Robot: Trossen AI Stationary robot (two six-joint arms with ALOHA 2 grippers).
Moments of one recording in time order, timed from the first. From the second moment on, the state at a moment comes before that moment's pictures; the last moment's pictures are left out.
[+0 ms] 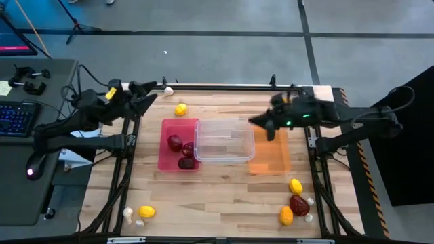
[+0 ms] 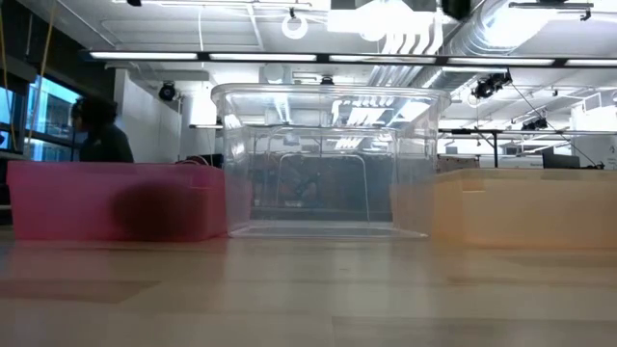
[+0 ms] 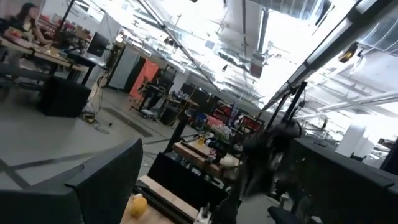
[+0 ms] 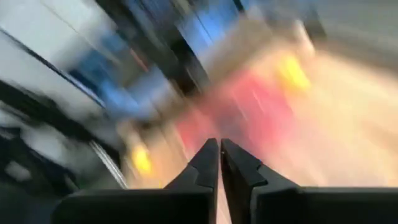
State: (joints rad) left arm 0.20 0.54 0.78 0.04 -0.21 -0.42; right arm 0.05 1.11 1.22 -0.59 0.14 0.72
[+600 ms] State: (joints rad) left arm 0.20 0.49 0.78 -0.01 -0.13 -0.44; right arm 0.55 1.39 1.18 -1.28 -0.36 1.43
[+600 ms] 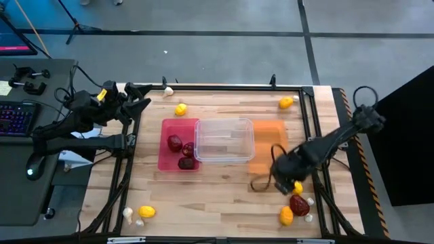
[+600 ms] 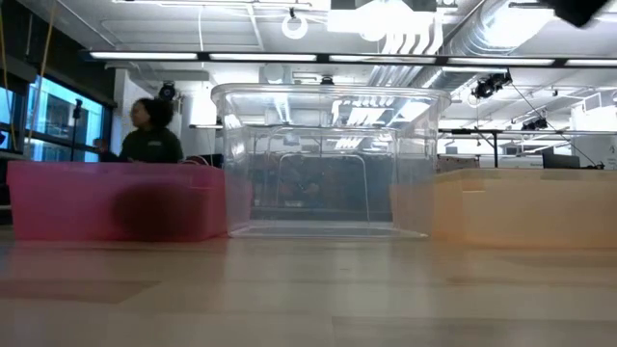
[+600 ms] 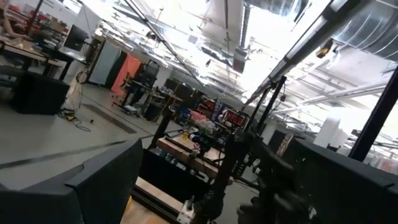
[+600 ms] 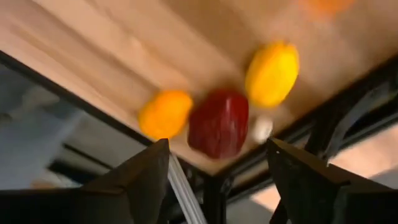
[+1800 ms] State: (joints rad) left arm 0.20 0.49 0.78 0.00 -0.14 -0.47; right arm 0.79 1.41 0.79 -0.77 -0.42 1.96
